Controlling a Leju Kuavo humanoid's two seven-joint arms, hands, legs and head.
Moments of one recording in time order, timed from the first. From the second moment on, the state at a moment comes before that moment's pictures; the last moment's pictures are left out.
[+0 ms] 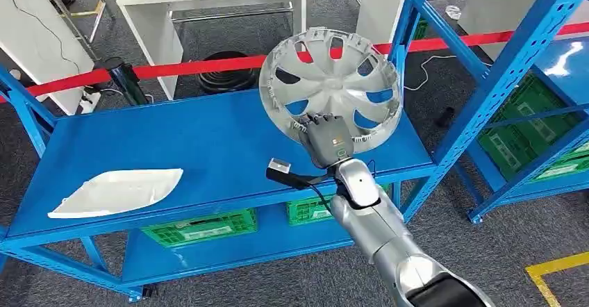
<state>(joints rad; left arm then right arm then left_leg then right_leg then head) -0.11 -0.28 0.93 -0.19 -1.35 0.46 -0.16 -0.55 0.19 0.32 -0.67 1.42 -0.48 -0.36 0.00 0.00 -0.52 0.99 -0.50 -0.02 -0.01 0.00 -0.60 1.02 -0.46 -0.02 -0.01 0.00</state>
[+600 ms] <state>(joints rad) -0.10 -0.27 0.92 -0.19 -1.34 0.43 -0.16 -0.54 0.10 0.53 -0.97 1.55 -0.39 -0.23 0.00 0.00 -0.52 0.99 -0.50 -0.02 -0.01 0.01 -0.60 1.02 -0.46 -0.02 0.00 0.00</state>
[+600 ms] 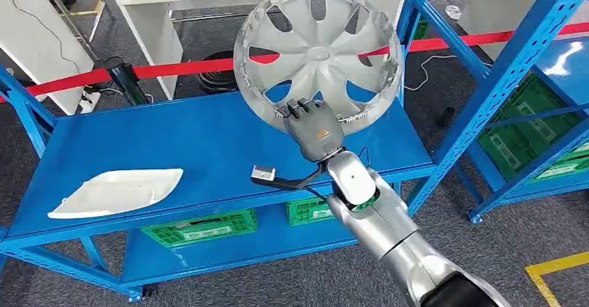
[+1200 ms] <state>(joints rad) -0.10 -0.25 0.92 -0.19 -1.33 0.43 -0.16 -0.45 0.05 0.60 -1.14 1.53 -0.36 -0.20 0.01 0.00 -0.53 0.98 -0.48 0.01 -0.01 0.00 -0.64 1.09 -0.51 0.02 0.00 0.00</state>
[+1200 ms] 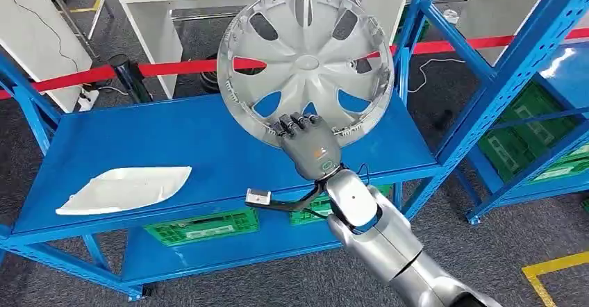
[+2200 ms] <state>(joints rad) -0.10 -0.25 0.91 -0.19 -1.34 0.44 -0.18 -0.44 0.03 0.61 -1.16 1.46 -0.34 -0.25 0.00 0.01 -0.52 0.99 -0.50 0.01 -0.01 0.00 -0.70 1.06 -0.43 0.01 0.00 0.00</state>
